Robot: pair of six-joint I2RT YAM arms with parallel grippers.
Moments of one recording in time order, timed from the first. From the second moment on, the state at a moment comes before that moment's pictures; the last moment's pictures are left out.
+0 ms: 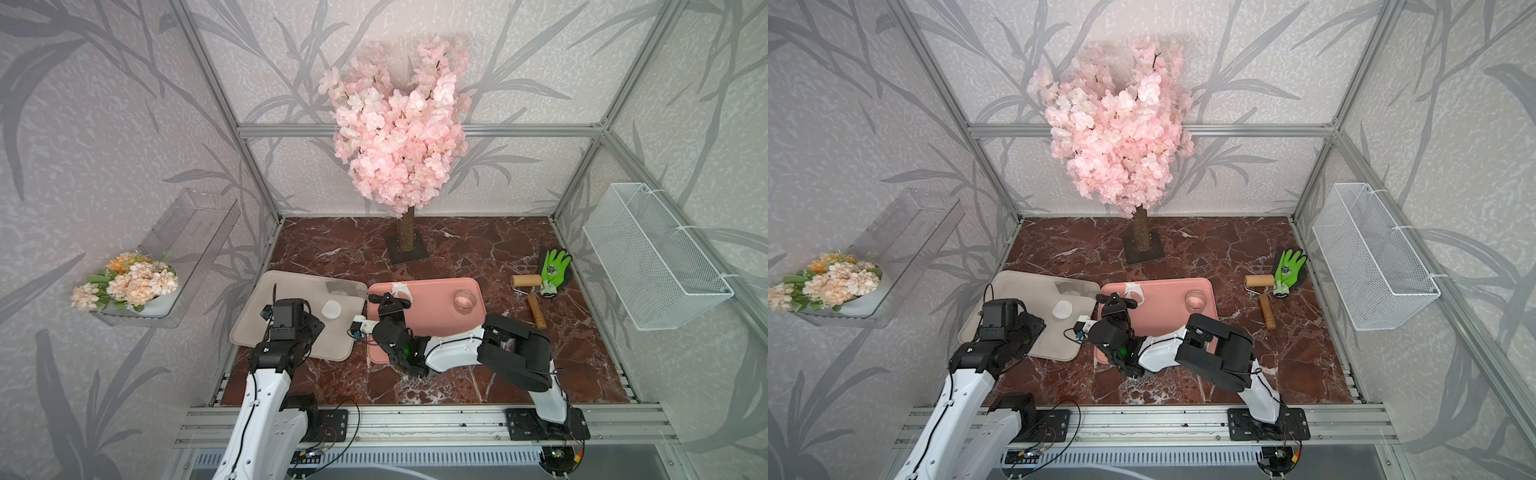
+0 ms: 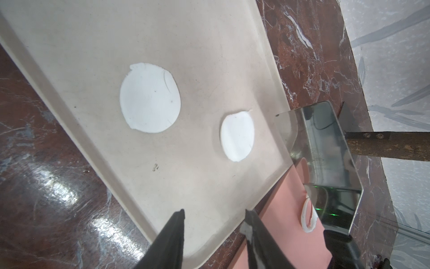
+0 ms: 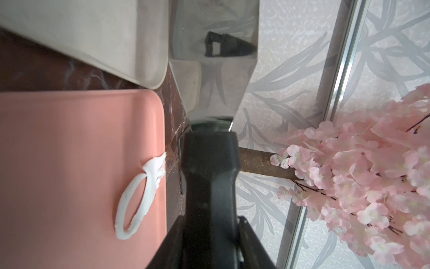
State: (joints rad) left arm 0.04 0.70 0.55 -0.76 -0.03 -0.96; right arm 1.20 2.07 1.10 0.61 0.98 -1.26
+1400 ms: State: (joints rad) left arm -0.44 0.96 0.51 -0.47 0.08 -1.05; right arm 1.11 1.15 0.85 -0.75 0.76 0.51
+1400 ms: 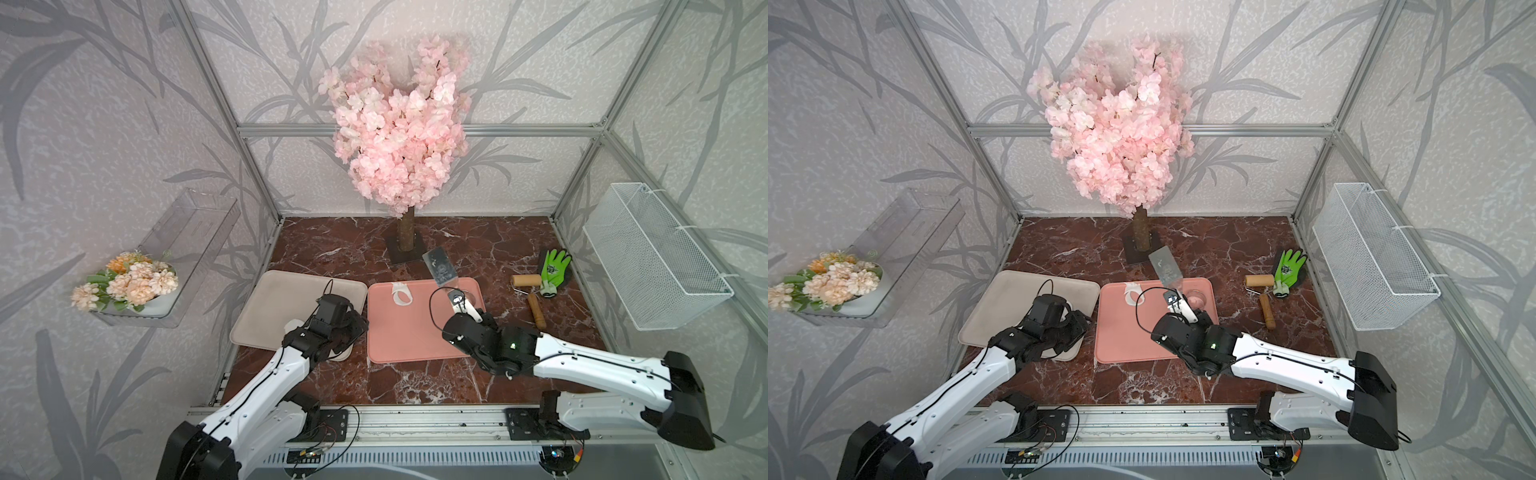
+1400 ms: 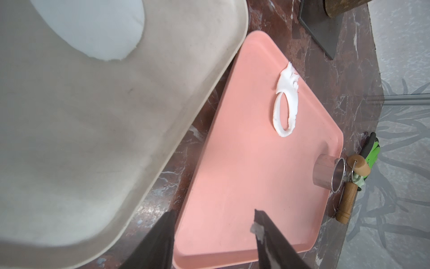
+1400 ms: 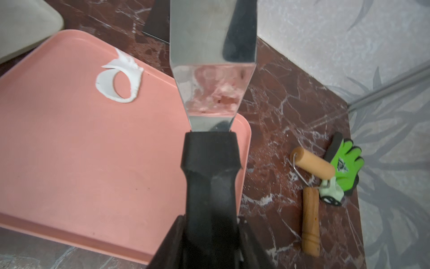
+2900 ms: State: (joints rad) left arm -0.61 1.15 0.60 -0.35 0.01 -1.07; right arm 0.50 1.32 0.70 -0.74 0.36 0.69
